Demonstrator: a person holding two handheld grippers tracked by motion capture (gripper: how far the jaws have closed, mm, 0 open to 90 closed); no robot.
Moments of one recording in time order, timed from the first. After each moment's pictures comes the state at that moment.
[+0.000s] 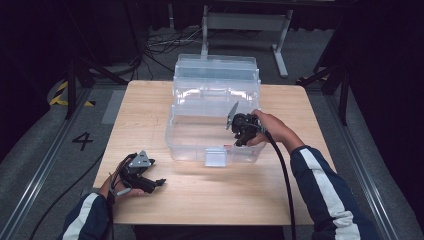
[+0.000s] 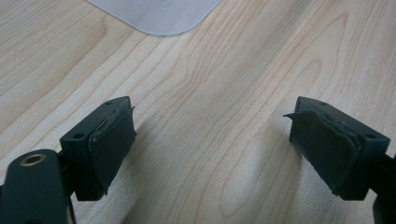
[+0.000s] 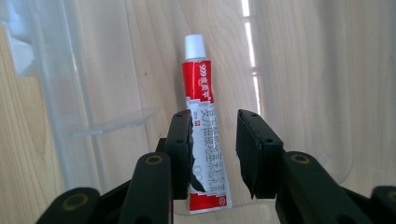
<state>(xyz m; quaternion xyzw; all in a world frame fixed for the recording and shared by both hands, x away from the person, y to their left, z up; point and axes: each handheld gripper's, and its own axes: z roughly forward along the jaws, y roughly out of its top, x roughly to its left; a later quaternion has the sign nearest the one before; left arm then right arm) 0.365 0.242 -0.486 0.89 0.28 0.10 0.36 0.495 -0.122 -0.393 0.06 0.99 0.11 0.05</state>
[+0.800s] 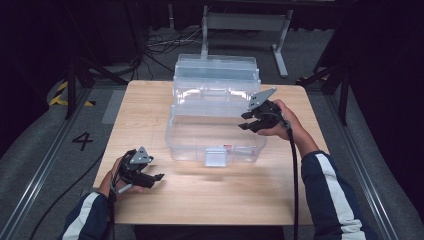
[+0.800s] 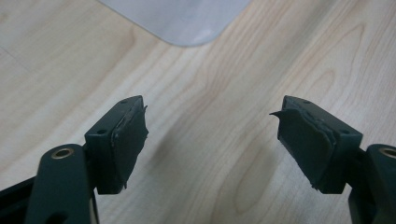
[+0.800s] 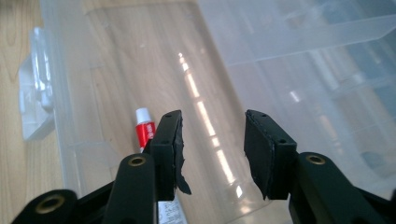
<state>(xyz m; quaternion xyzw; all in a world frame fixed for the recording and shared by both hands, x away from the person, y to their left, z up) 0.368 0.240 -0.461 0.89 0.29 0.13 0.33 0.493 -0.178 -0.351 0.13 0.93 0.33 0.15</state>
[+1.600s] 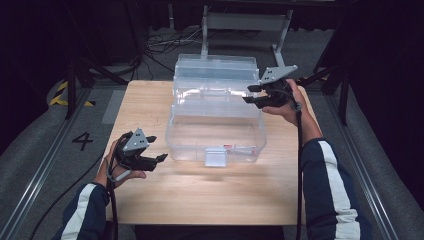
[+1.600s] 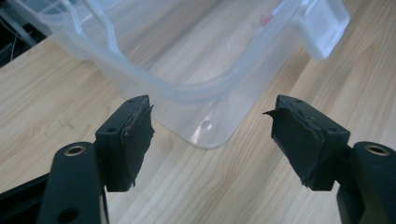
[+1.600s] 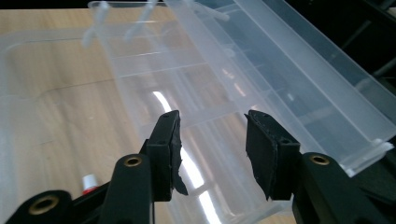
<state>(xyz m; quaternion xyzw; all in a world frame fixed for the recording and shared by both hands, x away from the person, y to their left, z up) 0.373 0.225 -0.392 0.86 0.25 0.19 0.40 0.518 -0.194 -0.300 0.17 0.87 0.40 0.22</state>
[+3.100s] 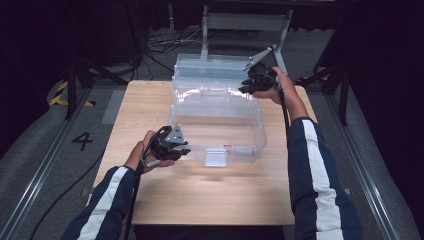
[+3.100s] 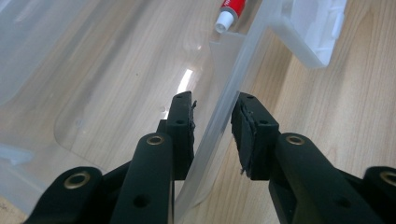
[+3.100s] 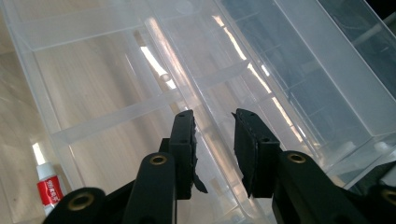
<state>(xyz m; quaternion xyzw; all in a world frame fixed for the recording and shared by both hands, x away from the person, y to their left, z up) 0.418 0.151 -0.408 0.93 0.16 0.13 0.31 0.579 -0.163 -0.301 0.20 0.92 0.28 0.18</state>
